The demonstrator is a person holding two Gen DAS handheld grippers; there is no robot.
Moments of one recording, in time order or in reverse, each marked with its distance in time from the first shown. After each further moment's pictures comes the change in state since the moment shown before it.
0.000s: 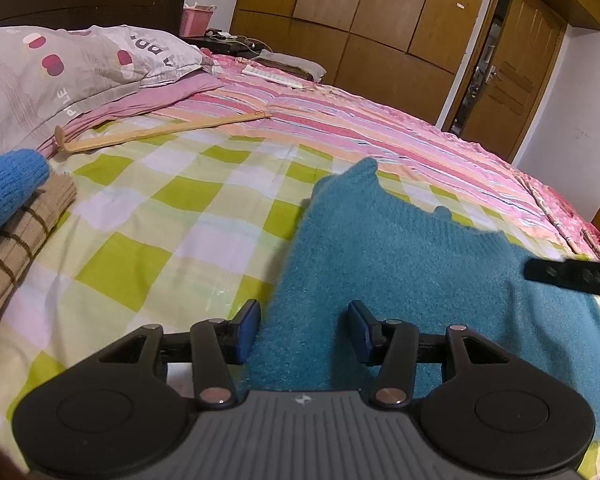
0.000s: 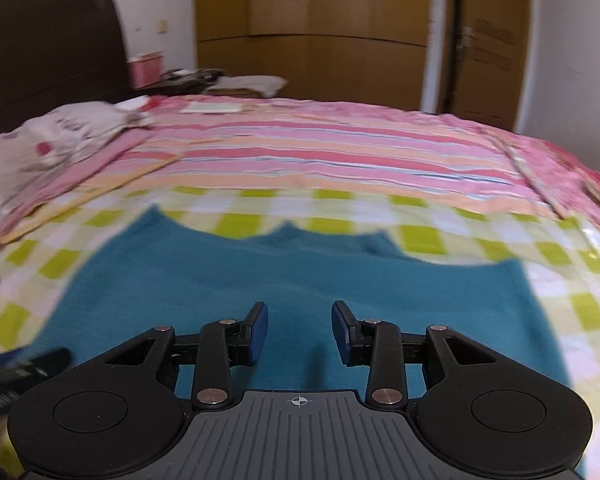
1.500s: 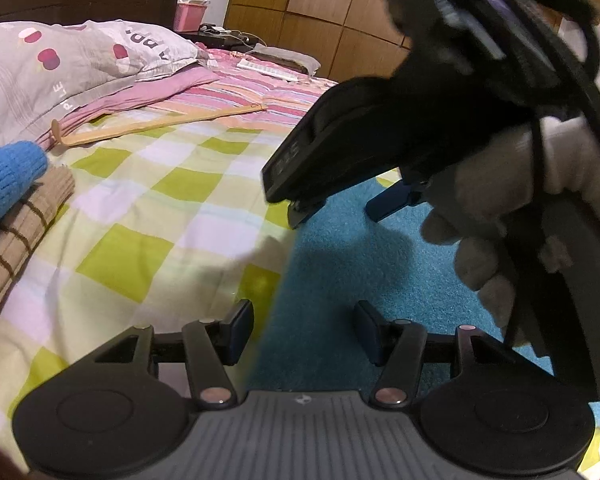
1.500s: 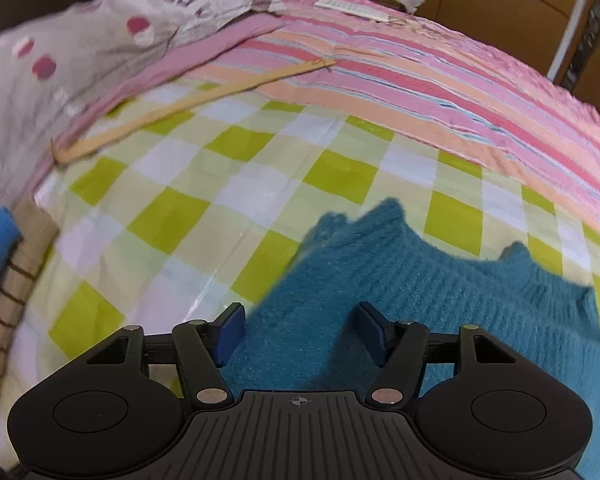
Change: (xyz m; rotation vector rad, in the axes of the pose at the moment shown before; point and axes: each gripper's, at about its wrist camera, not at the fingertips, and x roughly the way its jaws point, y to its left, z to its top) left arm -0.001 0.004 -0.004 0.011 0.021 -0.014; right arm 0.098 0.164 0.051 -0.271 0.334 0.163
